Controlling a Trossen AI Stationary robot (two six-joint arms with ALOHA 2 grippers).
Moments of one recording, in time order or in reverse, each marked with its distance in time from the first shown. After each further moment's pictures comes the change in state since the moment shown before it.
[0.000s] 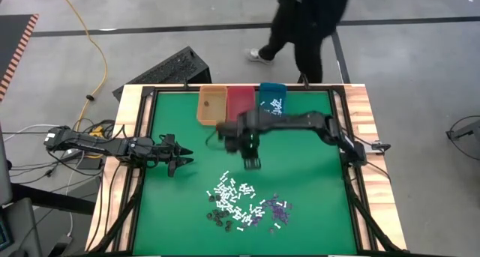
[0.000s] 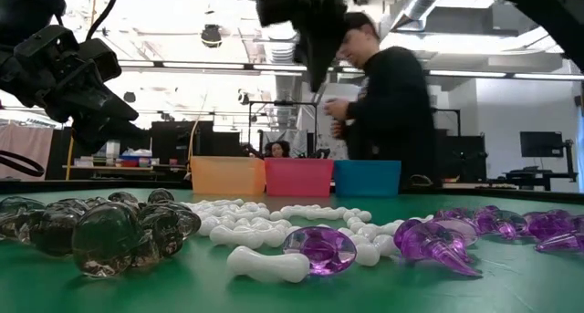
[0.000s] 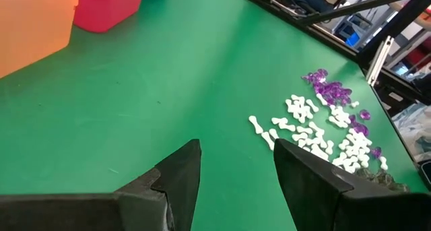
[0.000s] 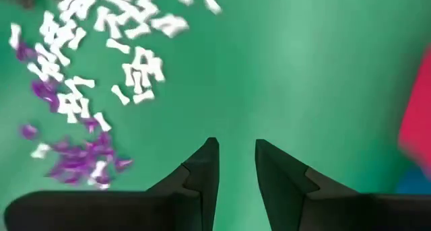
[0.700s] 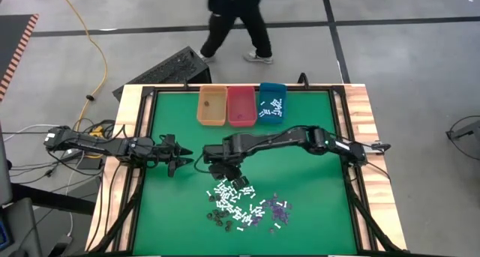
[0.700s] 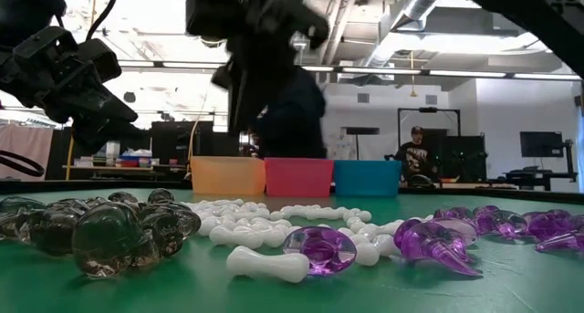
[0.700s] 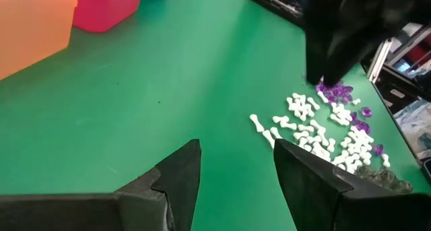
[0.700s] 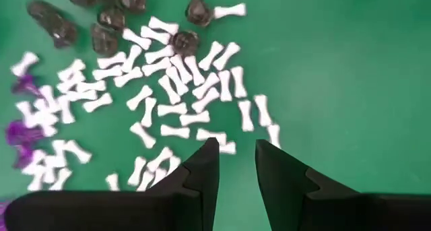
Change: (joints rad) left arm 0.000 -0.001 0.000 -0.002 0.004 0.013; right arm 0.100 0.174 0.000 0.361 -0.093 -0.274
